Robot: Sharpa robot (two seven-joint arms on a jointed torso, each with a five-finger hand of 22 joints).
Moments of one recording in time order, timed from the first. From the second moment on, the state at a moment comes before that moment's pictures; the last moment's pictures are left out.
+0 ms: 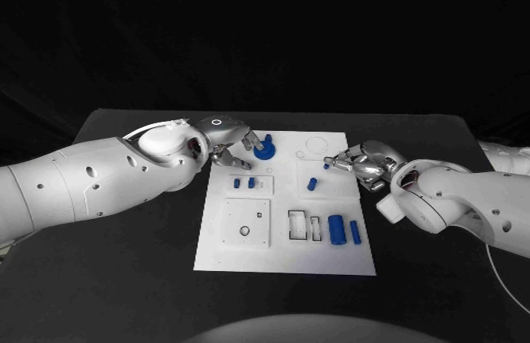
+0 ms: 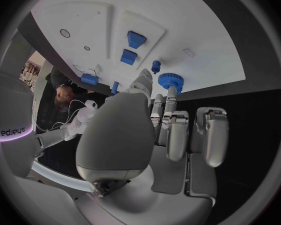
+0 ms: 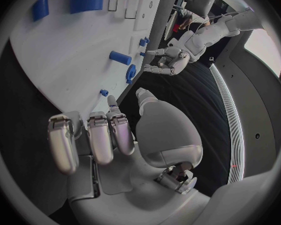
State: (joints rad) left arm 1.35 -0.65 -0.21 1.33 -1.61 -0.30 0.05; left_hand 1.48 -0.20 0.13 0.29 0.04 0.88 0.00 0.07 0.07 1.09 0.09 0.07 0.06 1.47 0.03 1.57 1.31 0.02 1.47 0.12 1.57 1.31; right arm 1.24 -1.02 -0.20 1.68 -0.65 -0.46 -0.10; right_hand 1.13 0.04 0.02 0.22 0.36 0.79 0.20 0.18 0.24 1.47 0.13 1.57 1.31 1.47 0.06 1.57 1.31 0.01 1.47 0.17 1.57 1.31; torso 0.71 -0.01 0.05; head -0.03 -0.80
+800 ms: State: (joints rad) left arm 1.34 -0.73 -0.21 1.42 -0.75 -0.61 0.33; left_hand 1.29 -0.13 -0.10 0.30 0.21 1.05 0.13 0.09 0.09 1.20 0.08 0.08 0.07 1.47 0.02 1.57 1.31 0.02 1.47 0.13 1.57 1.31; right arm 1.28 -1.00 -0.20 1.66 -0.78 -0.56 0.02; right_hand 1.30 0.05 0.06 0.22 0.19 0.81 0.15 0.20 0.22 0.90 0.08 0.59 0.73 1.47 0.01 1.57 1.31 0.01 1.47 0.13 1.57 1.31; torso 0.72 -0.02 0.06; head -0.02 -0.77
